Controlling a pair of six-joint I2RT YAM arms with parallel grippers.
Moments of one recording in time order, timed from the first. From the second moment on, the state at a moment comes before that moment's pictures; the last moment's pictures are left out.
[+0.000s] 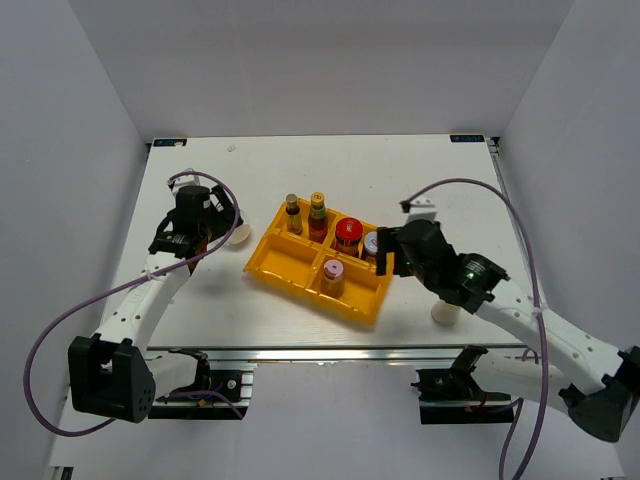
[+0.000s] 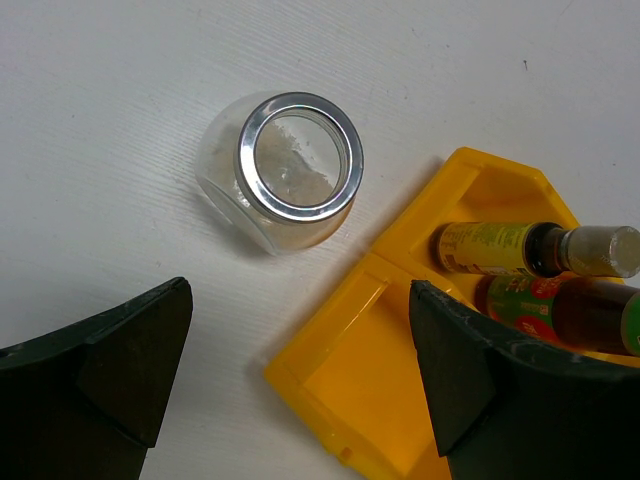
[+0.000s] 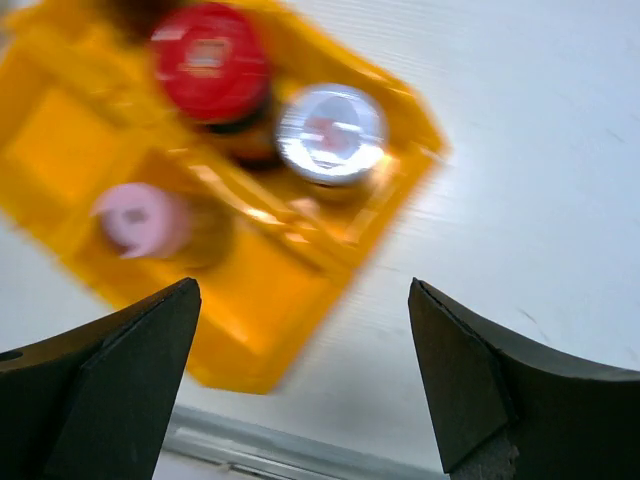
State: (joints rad) left arm -0.18 1.17 0.89 -0.34 -0.23 -0.55; right arm 0.87 1.00 0.96 -0.63 0.40 0.44
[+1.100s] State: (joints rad) left arm -0.18 1.17 0.89 -0.34 -0.23 -0.55; right arm 0.37 0.91 0.70 -0.94 0.37 0.65
